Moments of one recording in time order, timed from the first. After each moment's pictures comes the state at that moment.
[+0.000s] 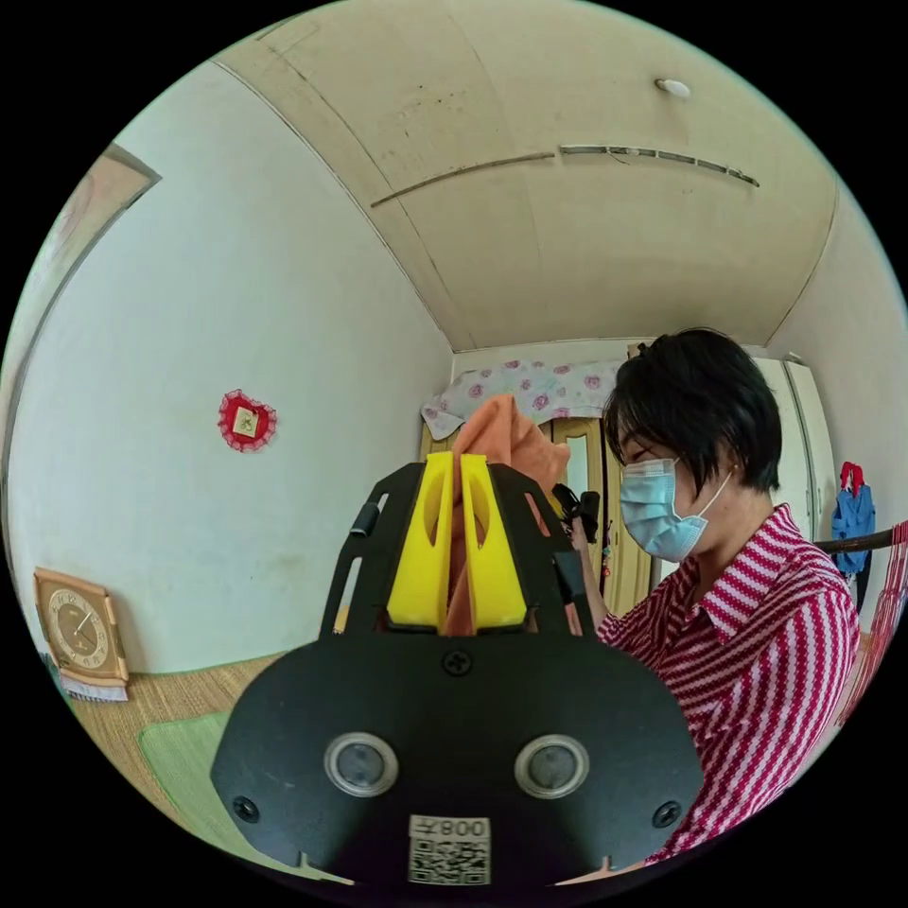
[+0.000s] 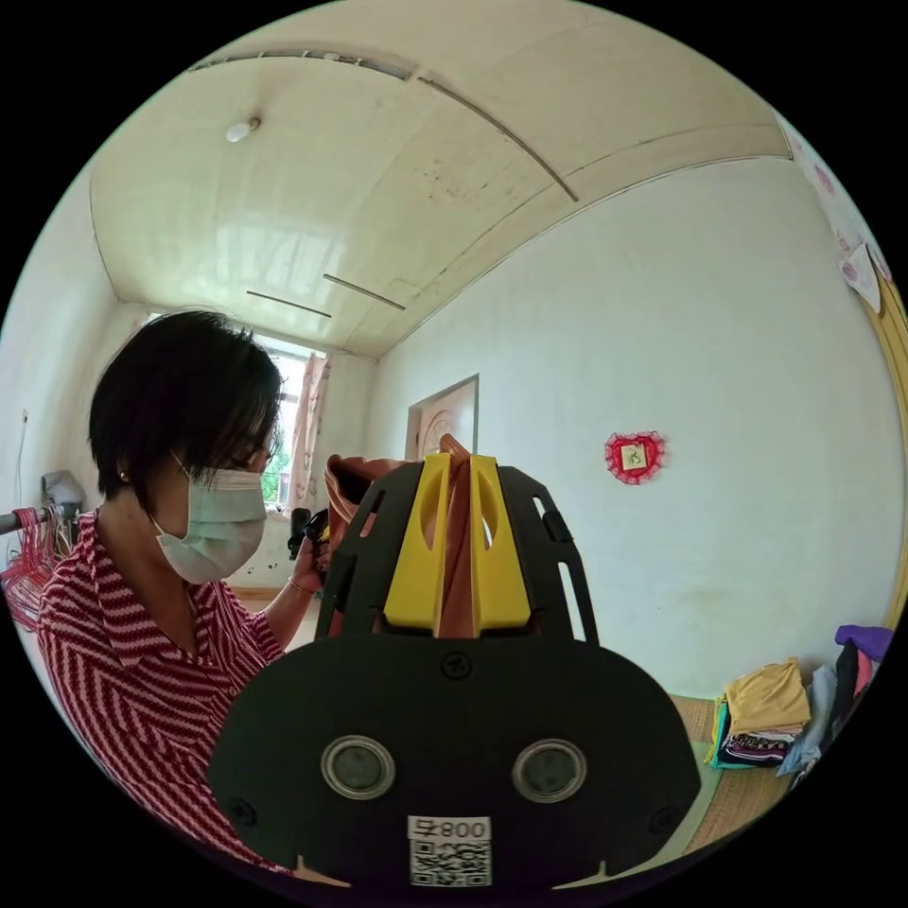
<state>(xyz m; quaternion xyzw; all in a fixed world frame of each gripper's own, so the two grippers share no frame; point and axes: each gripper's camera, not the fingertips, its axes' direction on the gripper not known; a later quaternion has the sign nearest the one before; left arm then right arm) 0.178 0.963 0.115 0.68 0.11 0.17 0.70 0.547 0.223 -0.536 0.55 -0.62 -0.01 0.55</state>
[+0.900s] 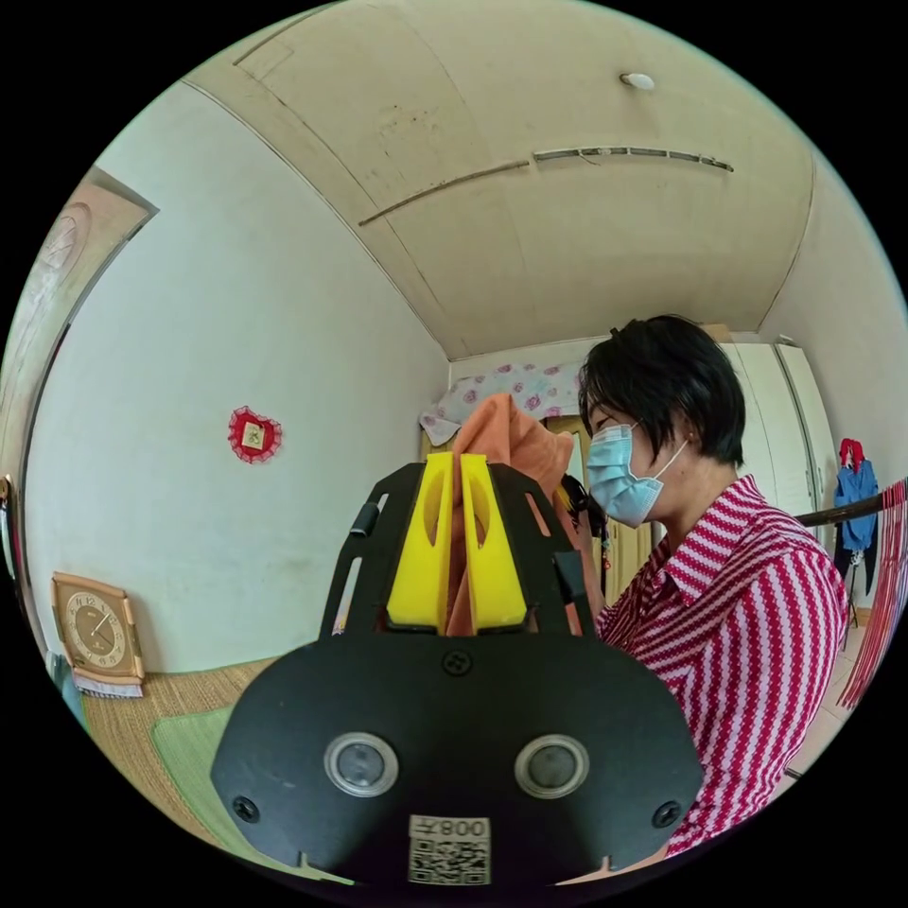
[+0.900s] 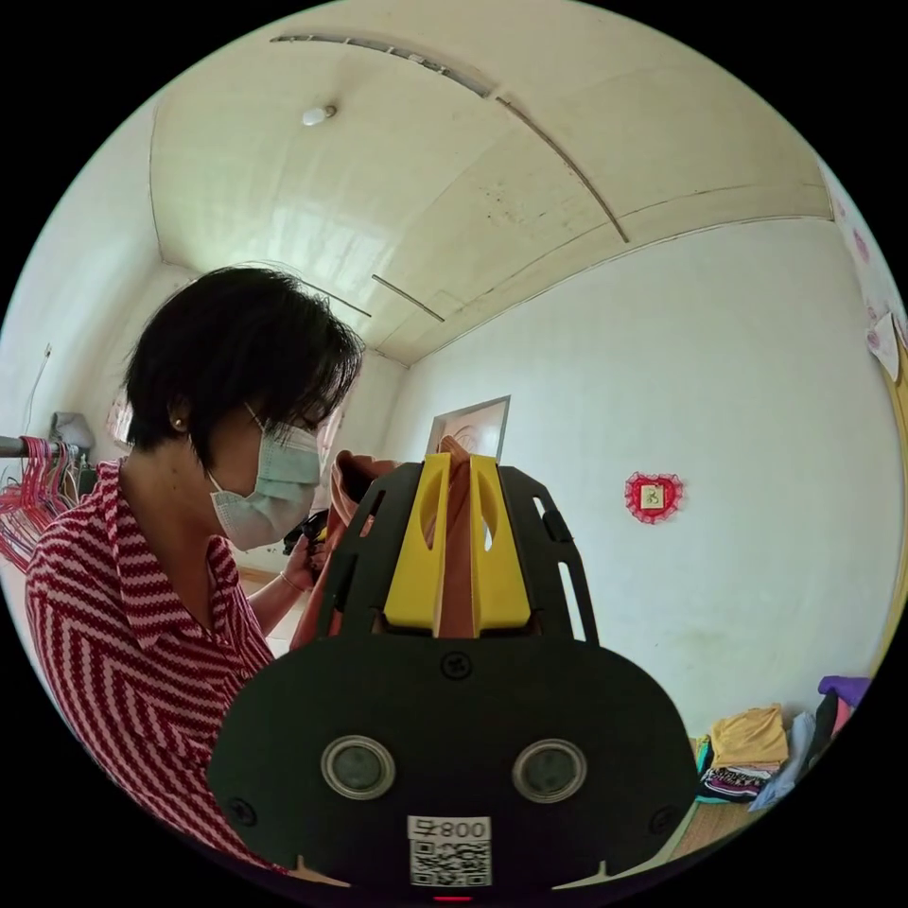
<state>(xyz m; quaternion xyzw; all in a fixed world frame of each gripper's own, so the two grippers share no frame) 0.149 1.014 0.178 0.70 0.08 0.18 0.69 0.564 0.321 -0.603 0.61 -0.58 -0.04 0.53</state>
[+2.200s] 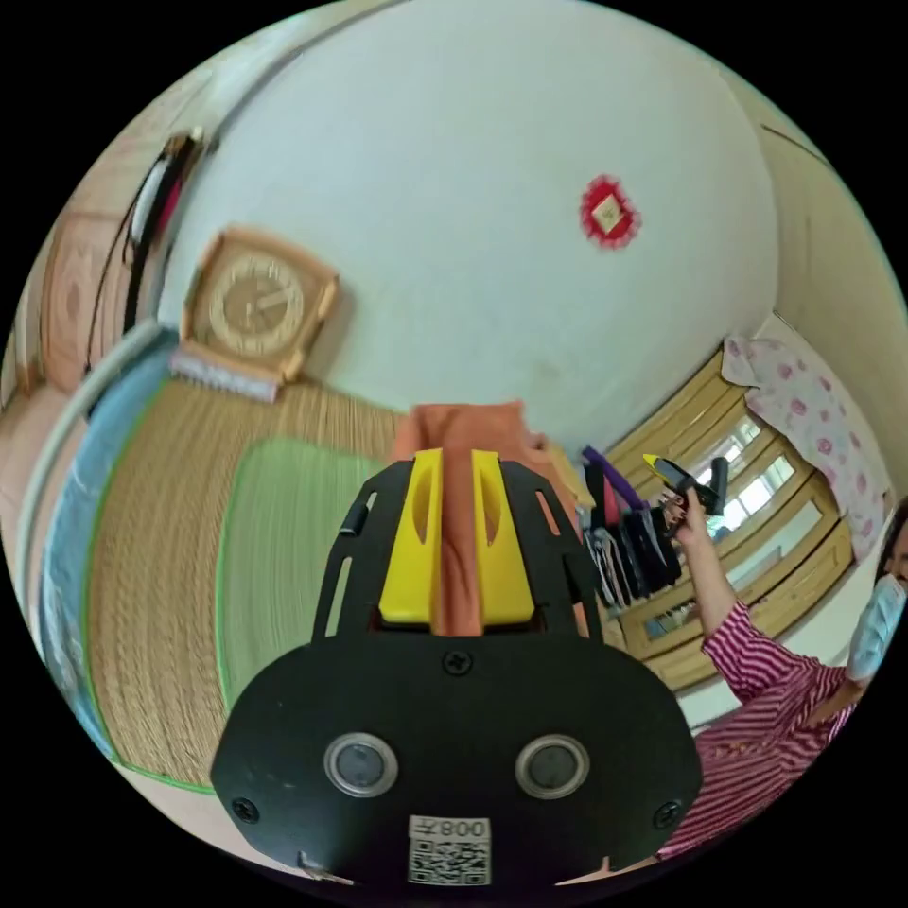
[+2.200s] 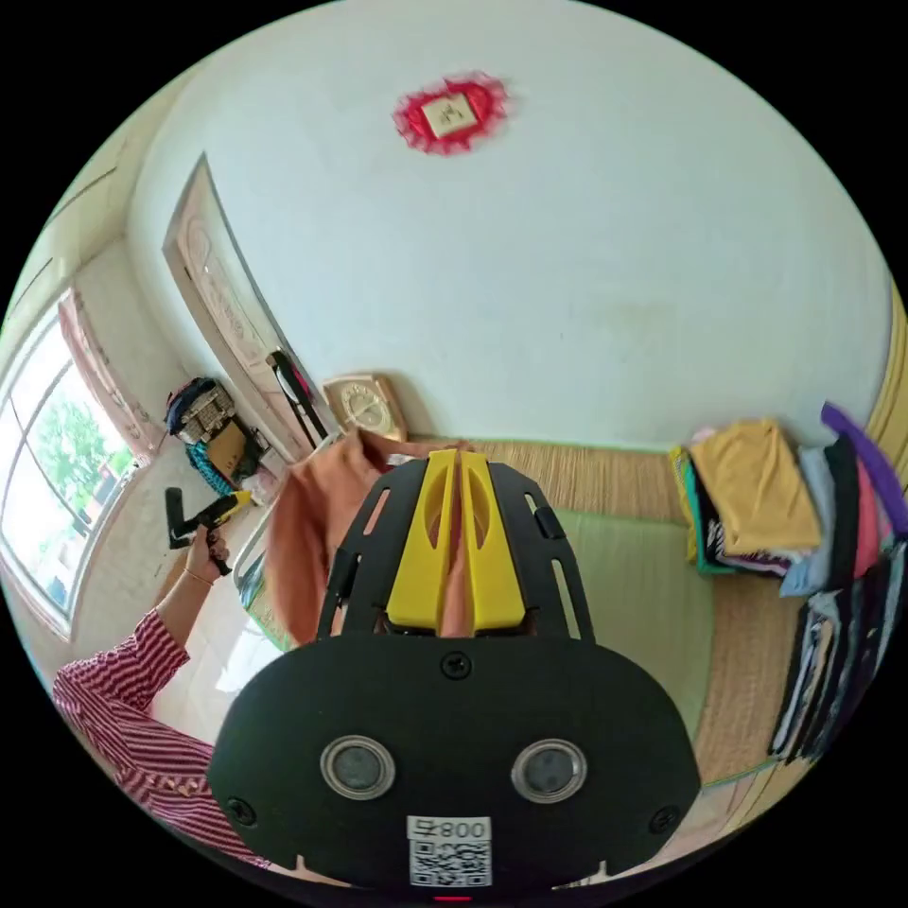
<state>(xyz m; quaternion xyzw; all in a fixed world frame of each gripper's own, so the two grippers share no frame) -0.156 0.516 0.068 0.40 0.10 -0.26 0.87 0.131 -0.160 -0.325 0.11 -0.57 -0.02 0.82</state>
